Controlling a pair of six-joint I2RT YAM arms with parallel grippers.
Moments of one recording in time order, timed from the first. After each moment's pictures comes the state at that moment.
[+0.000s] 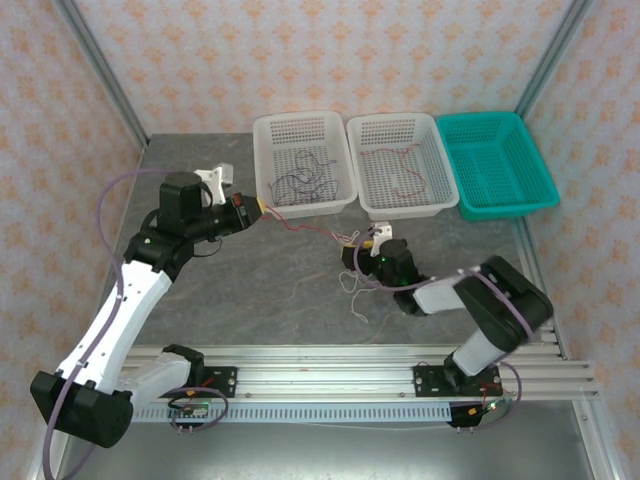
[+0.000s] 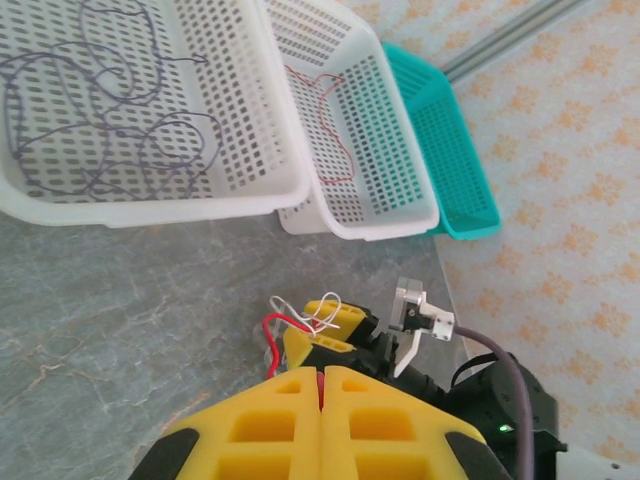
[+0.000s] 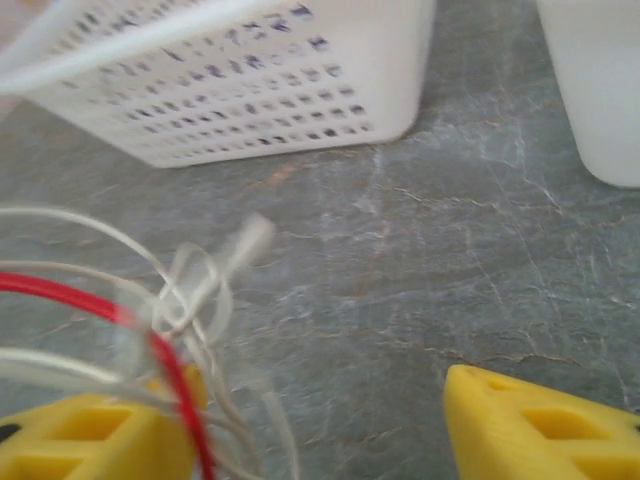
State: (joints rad) left arm -0.23 1.04 1.05 -0.51 0.47 -0.65; right arm 0.61 1.53 0.41 0.72 -0.01 0.41
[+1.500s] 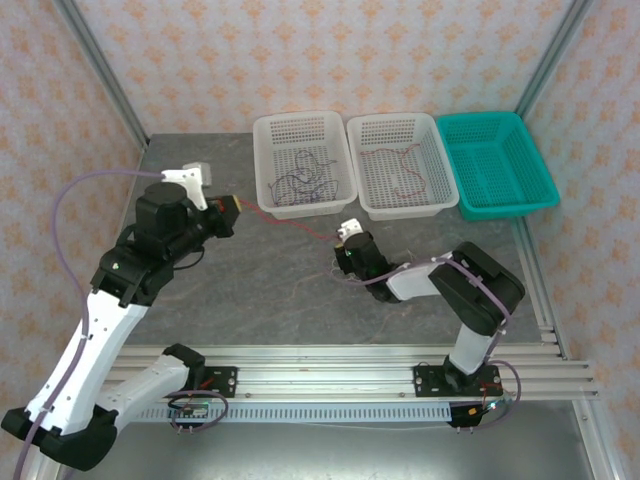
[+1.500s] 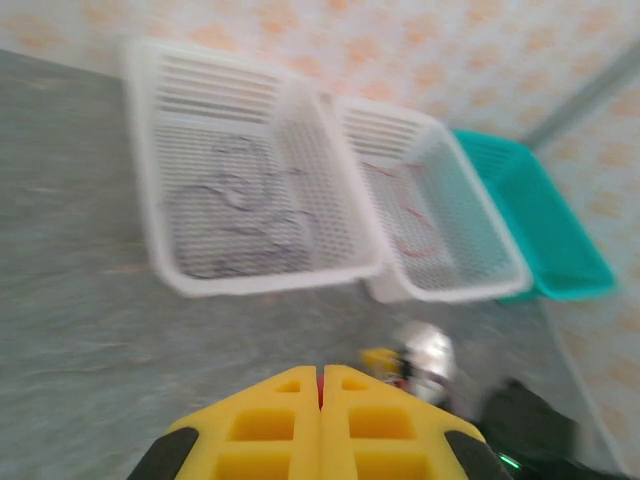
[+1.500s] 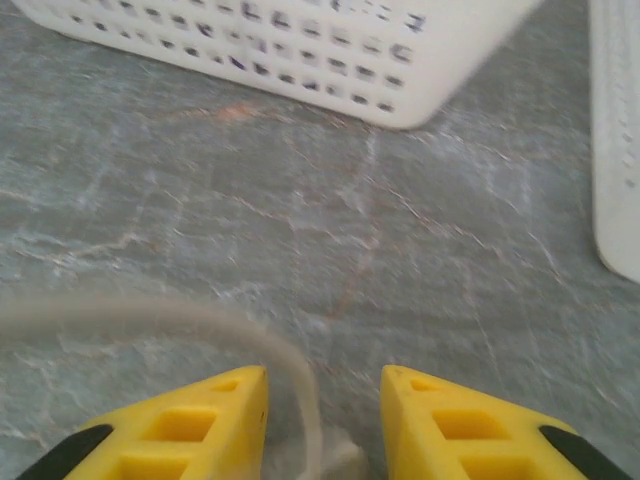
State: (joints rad) left arm -0.33 0.90 1.21 -0.75 -0.01 -0.51; right arm 0.73 1.73 0.63 0.47 0.32 0.11
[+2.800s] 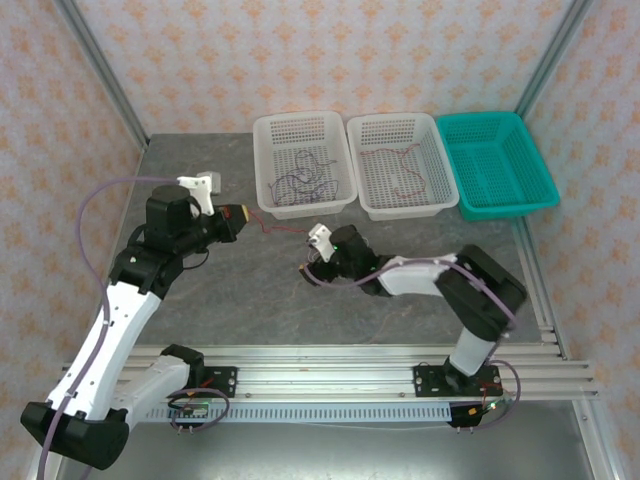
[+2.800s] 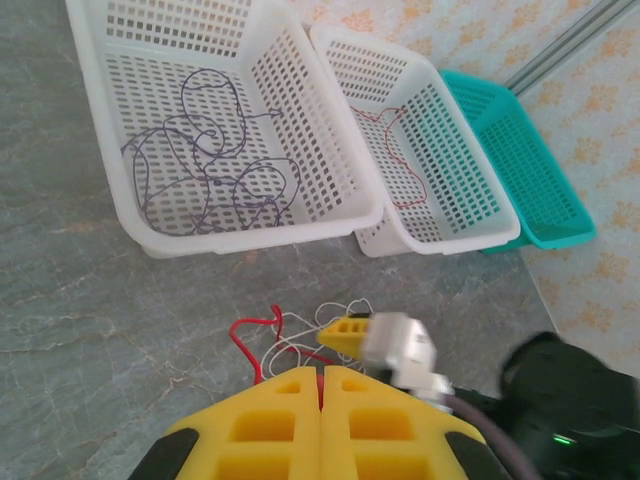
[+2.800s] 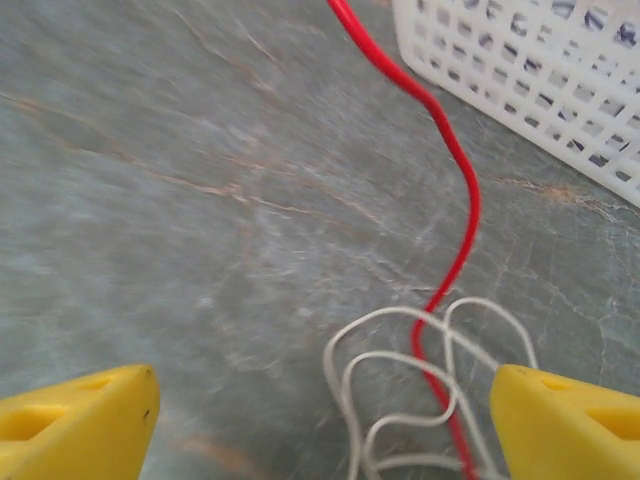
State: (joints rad) left arm -0.22 0.92 1.03 -0.61 0.29 -0.46; right arm 0.81 1.75 0.82 0.27 -0.03 -0.09
